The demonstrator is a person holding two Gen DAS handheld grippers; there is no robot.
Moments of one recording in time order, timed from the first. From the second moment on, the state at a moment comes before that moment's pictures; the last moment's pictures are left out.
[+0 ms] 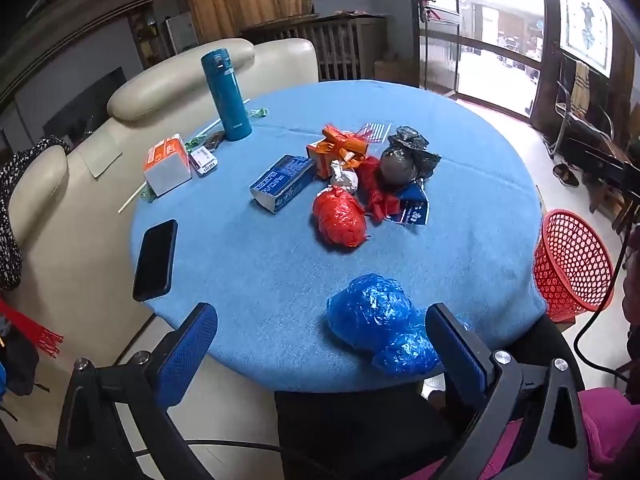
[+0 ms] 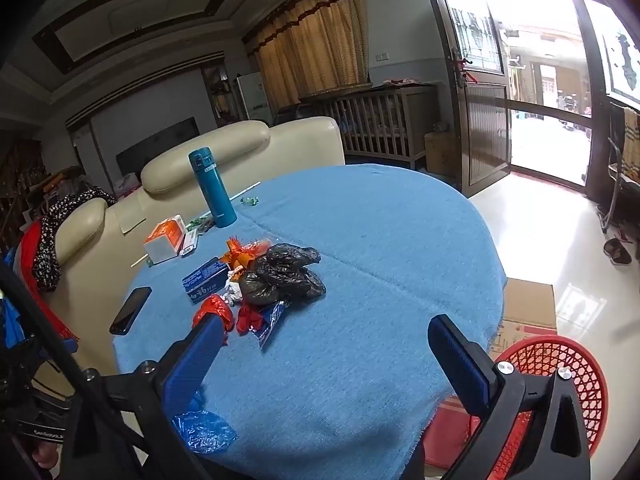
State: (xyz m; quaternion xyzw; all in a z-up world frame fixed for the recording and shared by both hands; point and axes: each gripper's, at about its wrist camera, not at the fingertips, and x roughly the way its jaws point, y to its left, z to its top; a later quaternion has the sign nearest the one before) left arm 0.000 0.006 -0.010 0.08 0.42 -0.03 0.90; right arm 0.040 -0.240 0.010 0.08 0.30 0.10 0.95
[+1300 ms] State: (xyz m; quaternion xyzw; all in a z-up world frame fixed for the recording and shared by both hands) left arm -0.021 0.005 0.033 0.11 0.33 0.04 0.94; right arm -0.006 -0.202 0.030 0.08 0.33 0.11 0.94
